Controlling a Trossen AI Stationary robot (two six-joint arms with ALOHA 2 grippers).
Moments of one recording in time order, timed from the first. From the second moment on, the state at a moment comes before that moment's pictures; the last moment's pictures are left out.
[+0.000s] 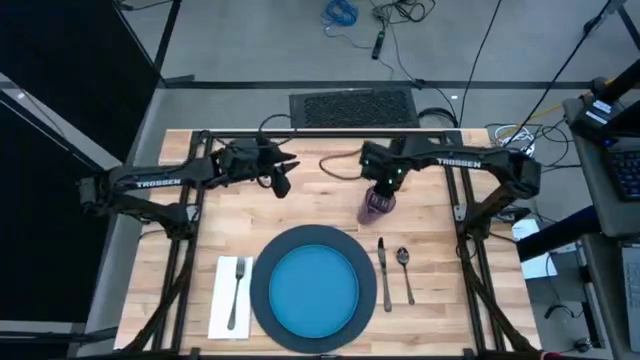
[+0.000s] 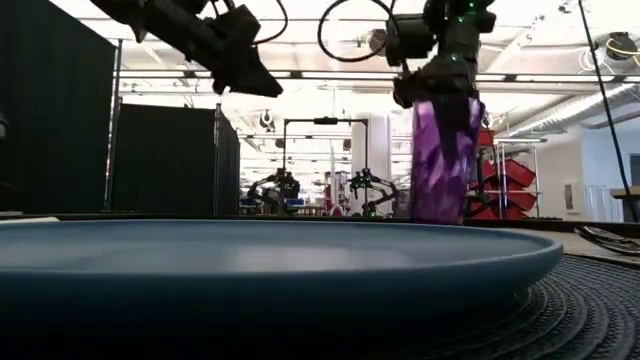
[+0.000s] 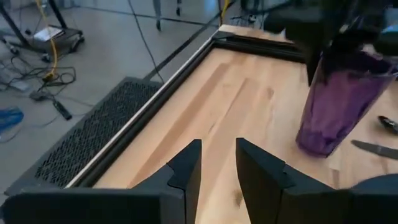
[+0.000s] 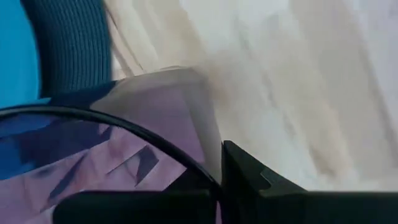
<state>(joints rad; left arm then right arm) 0.32 1.18 0.80 0.01 -0.09 0.01 -0.32 1.57 1.22 -1.04 -0.13 0.19</state>
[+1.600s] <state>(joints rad) 0.32 1.18 0.80 0.04 -0.08 0.04 -0.26 1.65 1.30 -1.11 -0.16 0.43</state>
